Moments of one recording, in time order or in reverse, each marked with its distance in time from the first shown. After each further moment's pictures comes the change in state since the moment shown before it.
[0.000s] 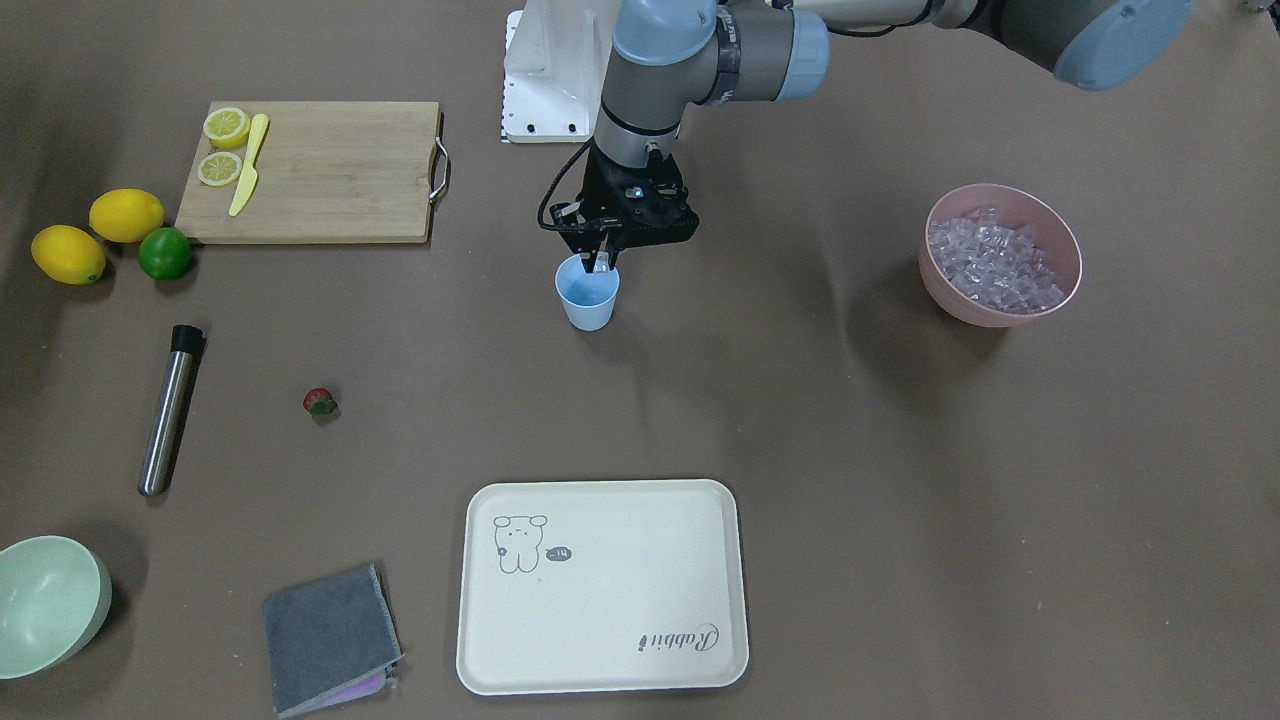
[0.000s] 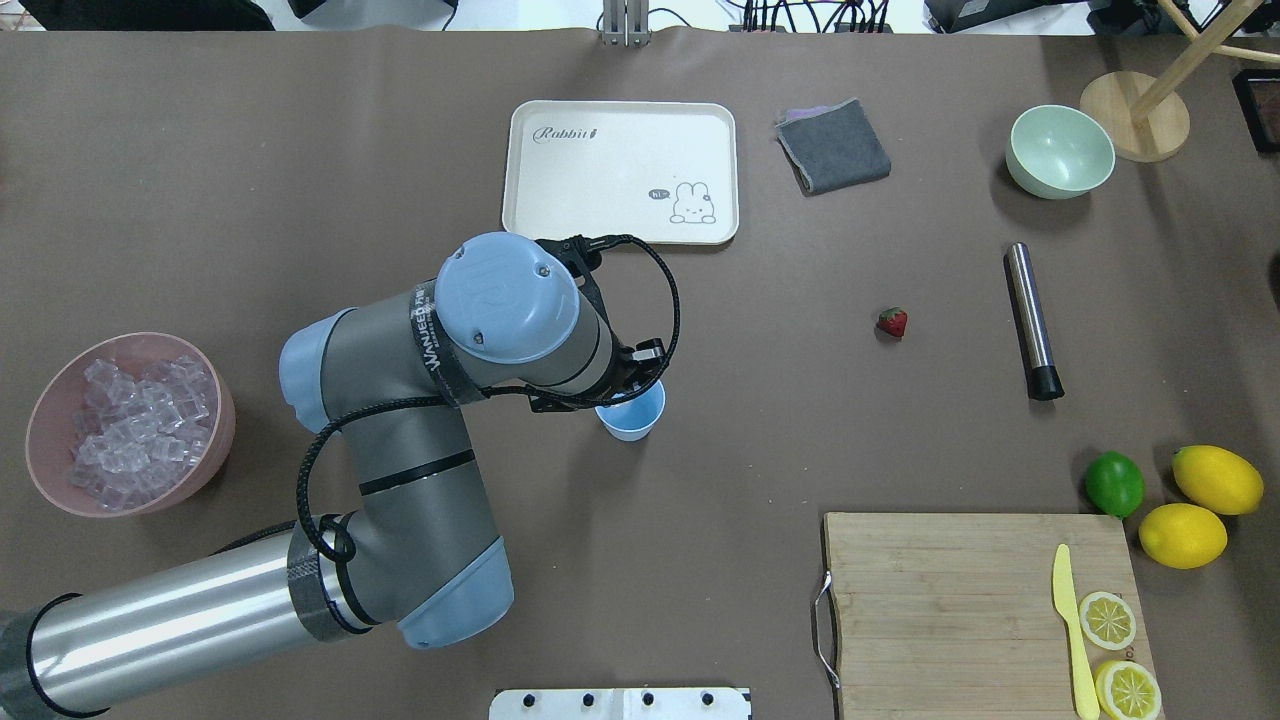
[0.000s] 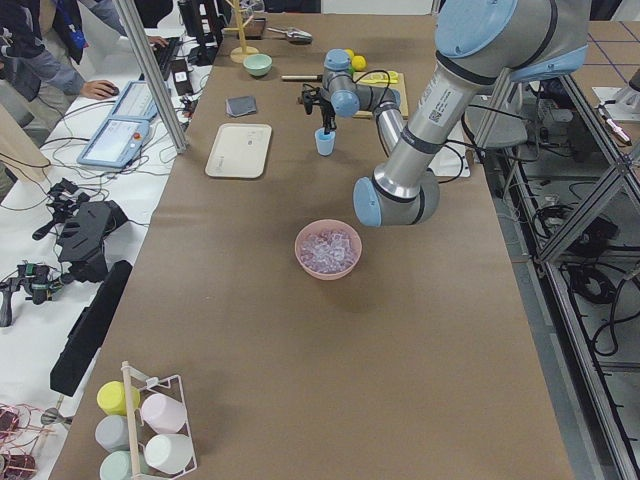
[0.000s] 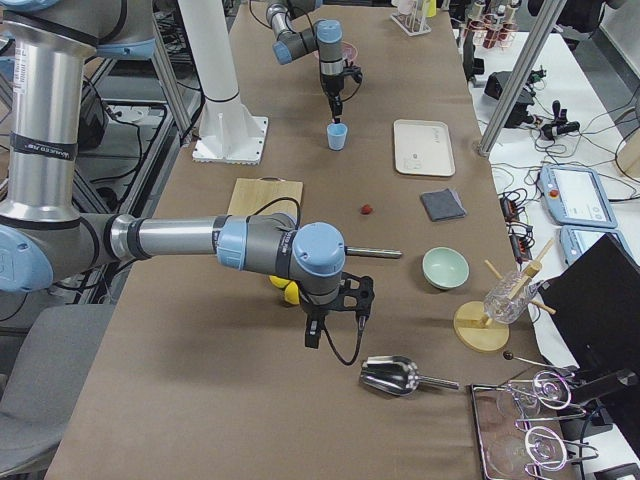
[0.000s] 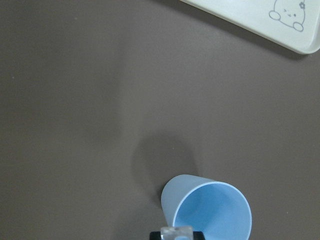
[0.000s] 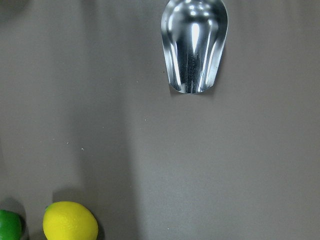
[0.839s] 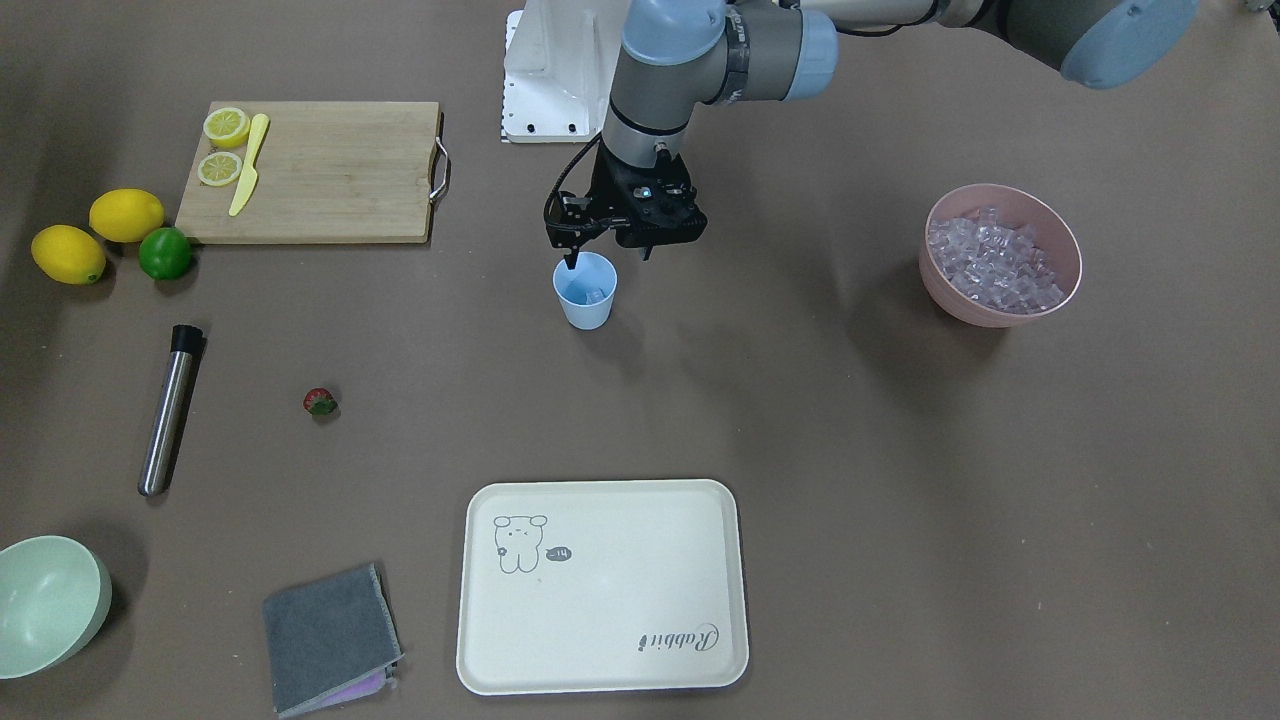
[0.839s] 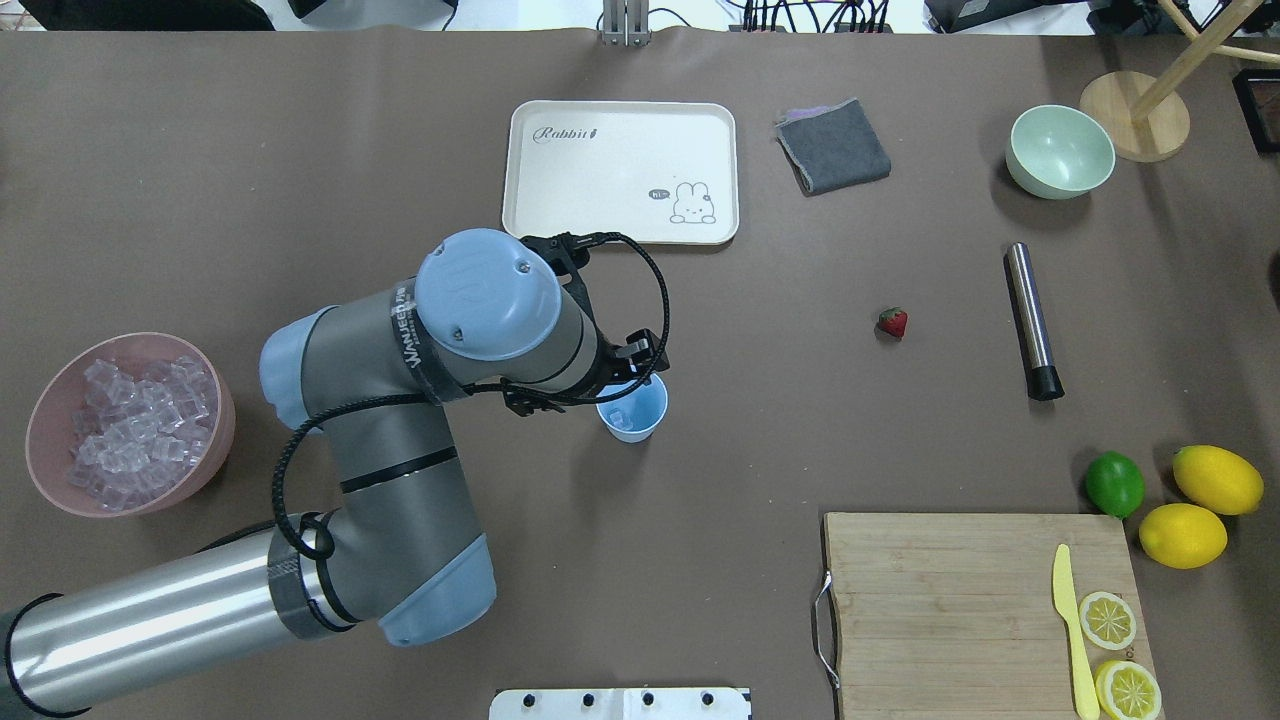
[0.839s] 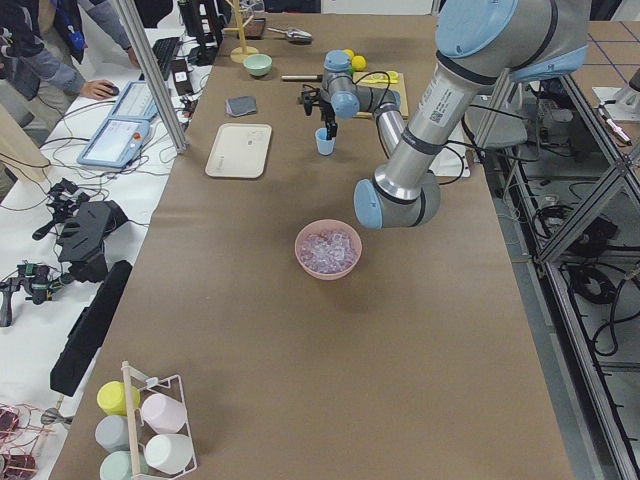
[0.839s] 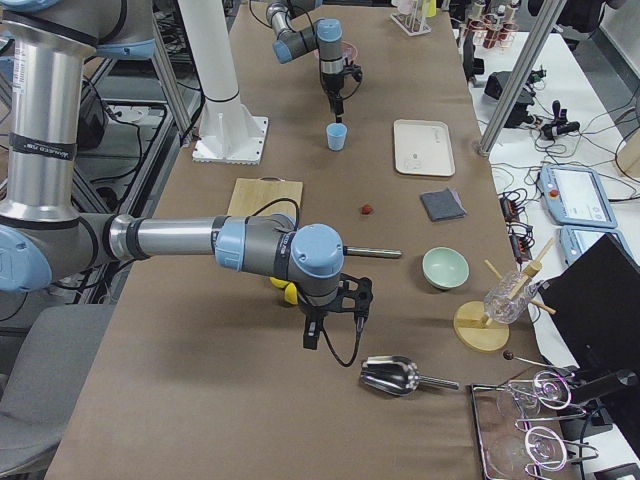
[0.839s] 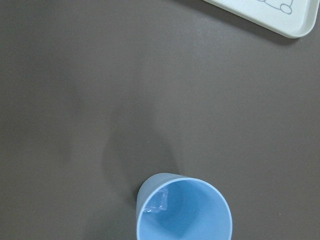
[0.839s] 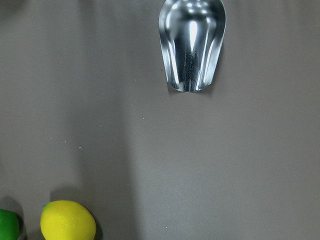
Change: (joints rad) left arm -0.018 0.046 -0.044 0.002 -0.009 0.044; right arm 0.001 -0.003 -0.001 0.003 -0.002 -0.001
